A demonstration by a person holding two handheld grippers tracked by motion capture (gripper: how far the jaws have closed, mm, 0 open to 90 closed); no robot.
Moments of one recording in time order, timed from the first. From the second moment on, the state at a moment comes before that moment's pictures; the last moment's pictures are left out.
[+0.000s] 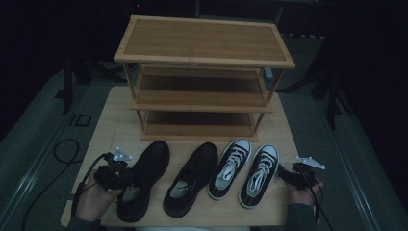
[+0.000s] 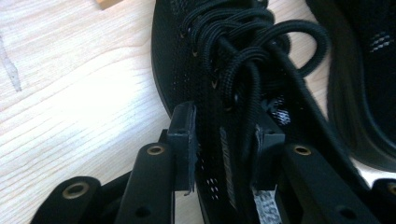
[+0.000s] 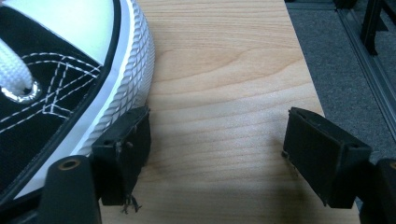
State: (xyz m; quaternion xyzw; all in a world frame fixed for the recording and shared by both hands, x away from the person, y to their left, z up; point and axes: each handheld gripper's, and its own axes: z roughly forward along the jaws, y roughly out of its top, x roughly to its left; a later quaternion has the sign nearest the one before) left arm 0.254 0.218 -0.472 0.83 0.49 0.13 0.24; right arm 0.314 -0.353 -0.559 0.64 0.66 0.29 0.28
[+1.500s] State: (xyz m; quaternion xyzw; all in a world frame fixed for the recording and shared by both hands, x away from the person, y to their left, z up) left arm 0.301 0.206 -0.467 0.79 0.52 0.14 0.28; right arm 0.314 -0.353 -0.559 0.64 0.66 0.29 0.28
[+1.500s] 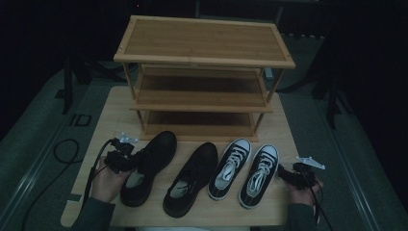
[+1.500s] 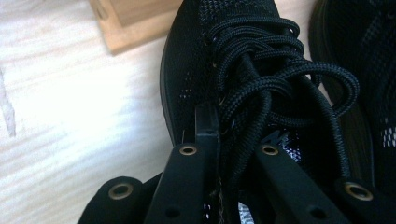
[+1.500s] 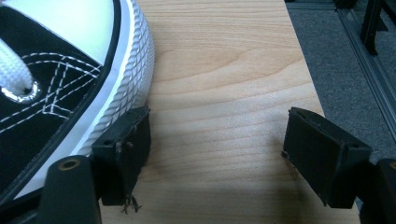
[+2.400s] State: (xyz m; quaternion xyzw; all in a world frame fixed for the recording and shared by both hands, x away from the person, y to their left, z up) left arm 0.369 0.182 -0.472 0.75 0.57 0.15 0.29; right arm 0.314 -0.353 -0.559 0.64 0.66 0.29 0.28
